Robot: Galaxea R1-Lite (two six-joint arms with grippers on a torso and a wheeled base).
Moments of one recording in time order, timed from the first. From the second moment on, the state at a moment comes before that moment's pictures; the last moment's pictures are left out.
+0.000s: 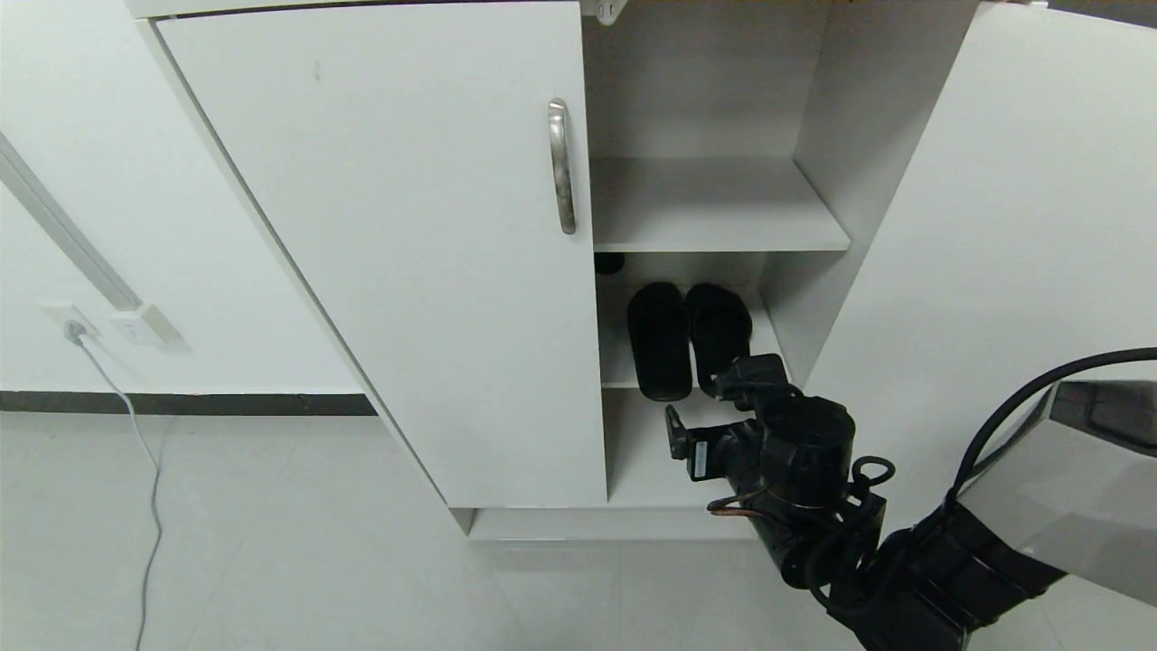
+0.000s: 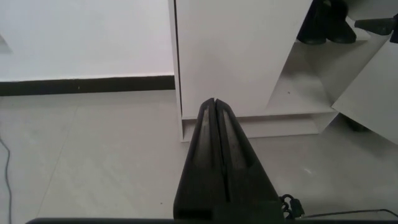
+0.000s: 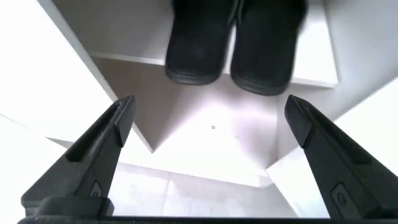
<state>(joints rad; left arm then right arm) 0.00 0.00 0.00 0.00 -0.04 0.00 0.76 2.10 -0.79 -1.24 -0.59 0.06</state>
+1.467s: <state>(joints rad) 0.00 0.00 0.00 0.00 -0.04 0.00 0.77 2.08 -0.77 -1.24 -0.59 0.05</state>
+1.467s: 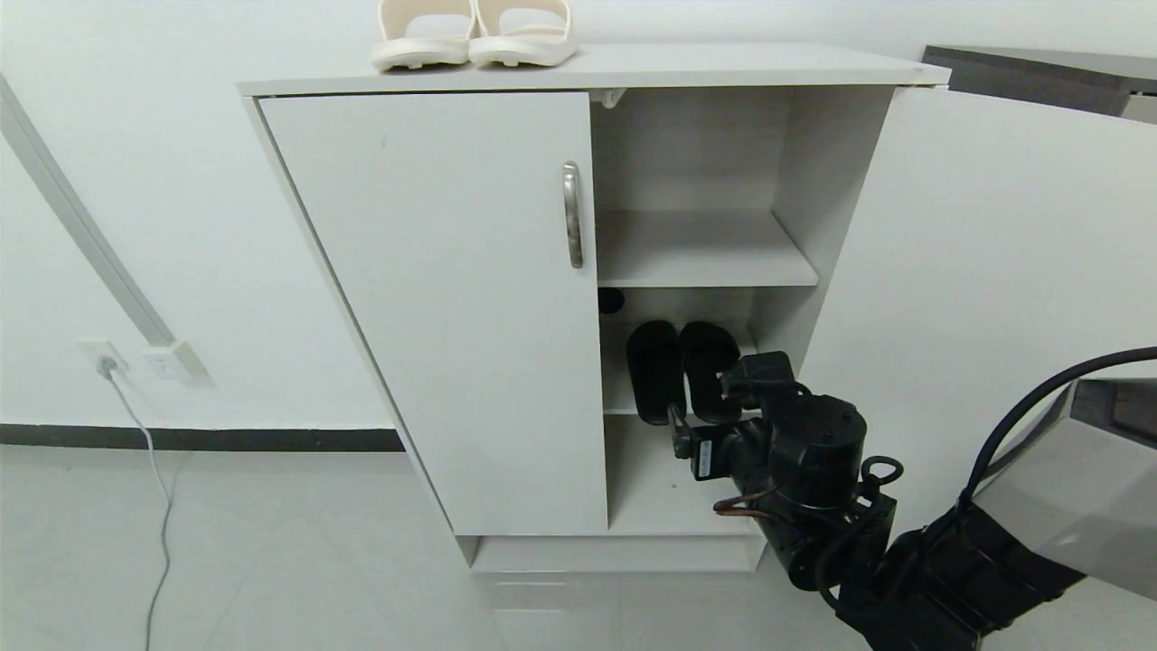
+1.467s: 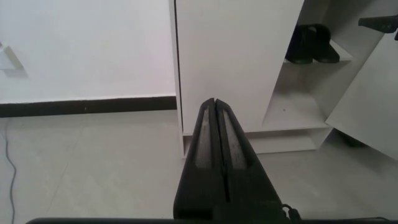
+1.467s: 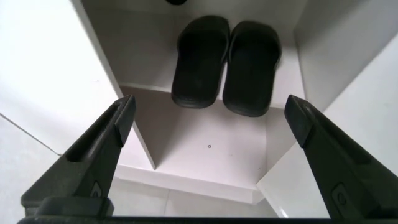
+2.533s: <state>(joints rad) 0.00 0.00 0.00 0.00 -0.04 0.01 0.77 2.06 -0.75 -1.24 -0.59 0.03</state>
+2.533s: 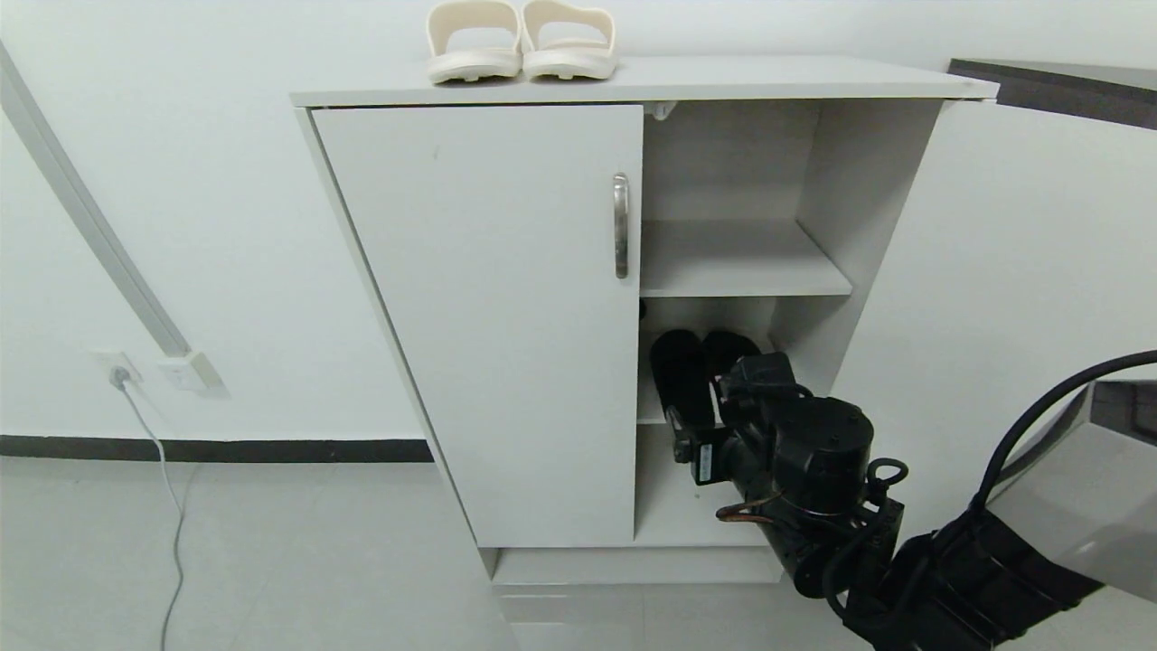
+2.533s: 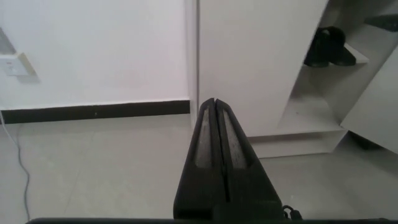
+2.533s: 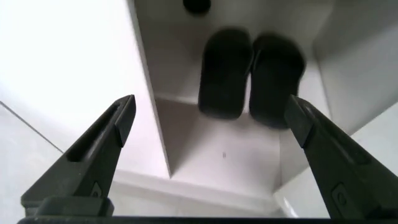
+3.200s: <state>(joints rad) 0.00 0.00 0.00 0.00 -0.04 0.00 0.74 2.07 -0.66 -1.46 -0.48 -0.06</state>
